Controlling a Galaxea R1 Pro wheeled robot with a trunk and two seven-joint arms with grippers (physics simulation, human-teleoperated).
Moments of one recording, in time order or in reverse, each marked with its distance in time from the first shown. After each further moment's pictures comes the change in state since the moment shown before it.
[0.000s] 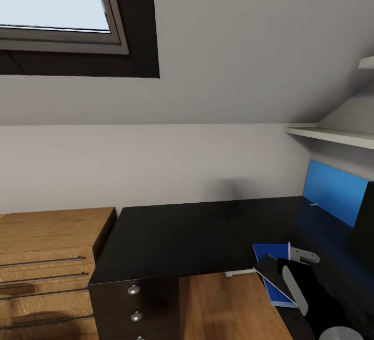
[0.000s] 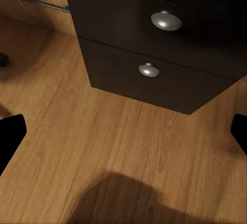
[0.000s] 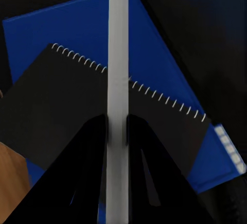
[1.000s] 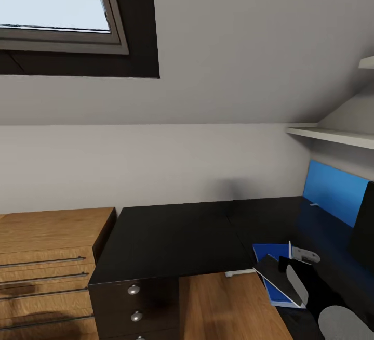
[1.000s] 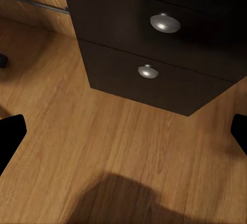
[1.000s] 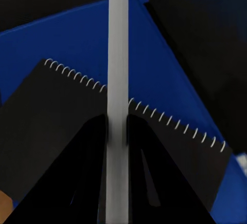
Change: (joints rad) left arm 0.000 -0.001 0.000 -0.006 0.001 -0.001 0.003; right arm -0.130 -0.047 0.001 0.323 -0.001 -0.205 0.128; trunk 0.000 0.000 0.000
